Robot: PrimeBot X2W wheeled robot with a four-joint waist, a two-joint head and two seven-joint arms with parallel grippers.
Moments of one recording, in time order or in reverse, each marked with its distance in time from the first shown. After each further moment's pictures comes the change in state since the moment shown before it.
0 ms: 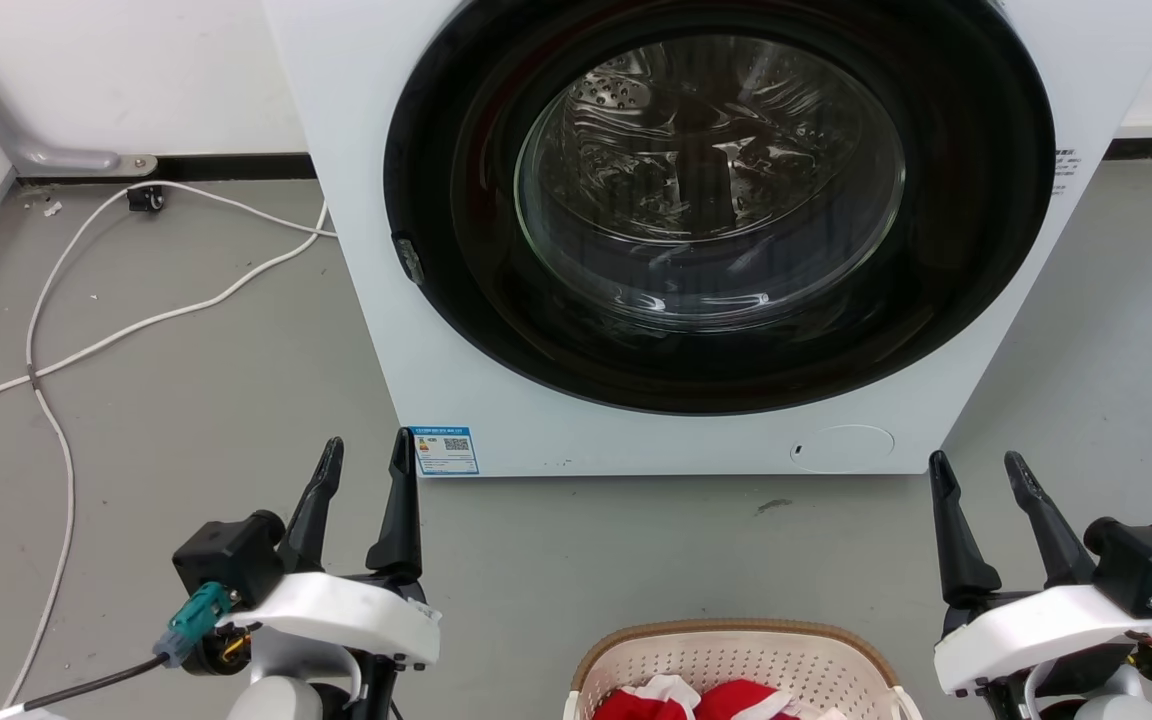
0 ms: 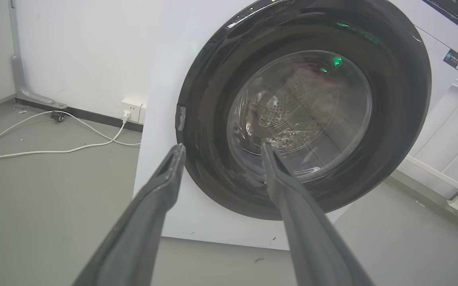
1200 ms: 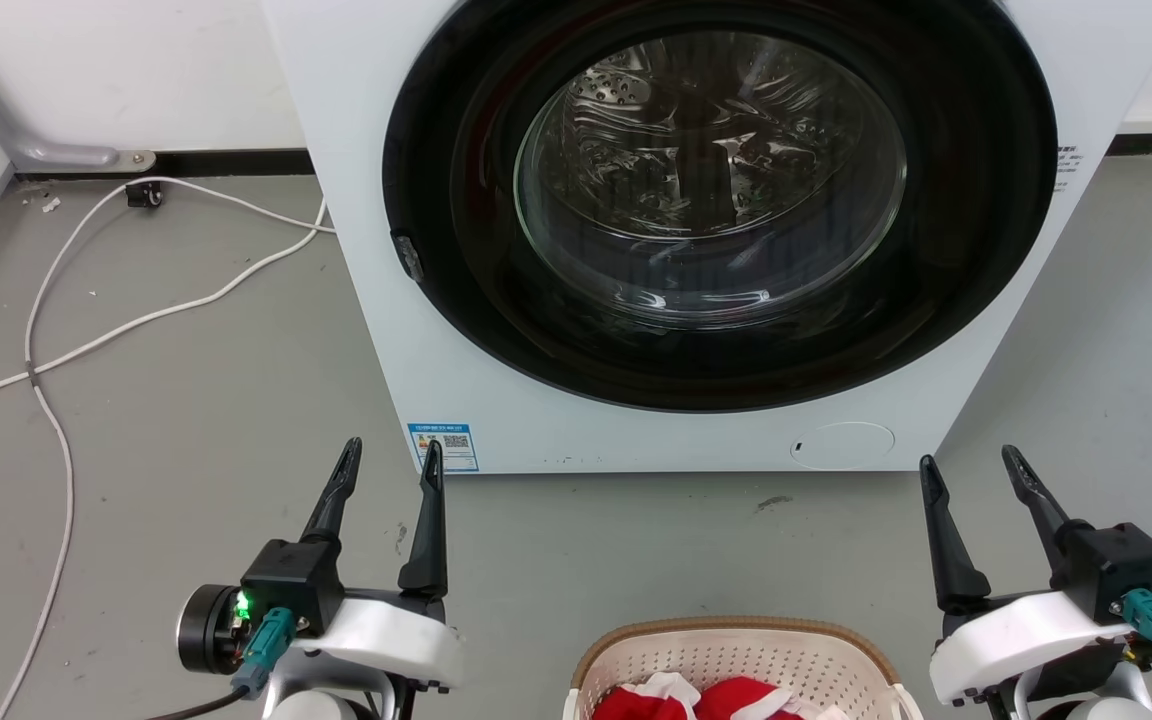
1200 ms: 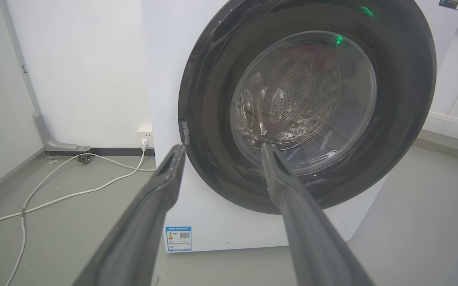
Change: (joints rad) left arm 0.023 0.000 -0.046 -0.009 0.261 0.044 -0.071; right arm 0.010 0.011 -0.009 -0.033 -0.228 0.000 -0.004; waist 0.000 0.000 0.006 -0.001
